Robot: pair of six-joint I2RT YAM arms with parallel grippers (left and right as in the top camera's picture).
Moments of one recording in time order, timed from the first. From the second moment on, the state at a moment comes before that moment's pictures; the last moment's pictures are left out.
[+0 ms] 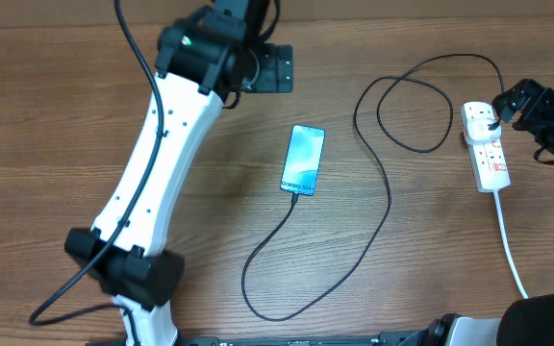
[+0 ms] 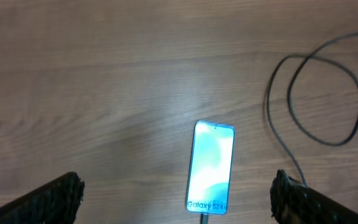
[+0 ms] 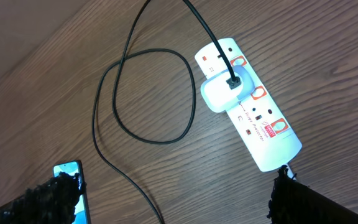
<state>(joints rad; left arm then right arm) -0.44 1.94 2.21 -1.25 -0.08 -0.37 -0.45 1.54 1.57 -1.07 -0.30 0.17</state>
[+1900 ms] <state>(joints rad) -0.11 0.12 0.01 0.26 -0.07 -0.31 -0.45 1.54 1.57 -1.07 -0.30 0.17</state>
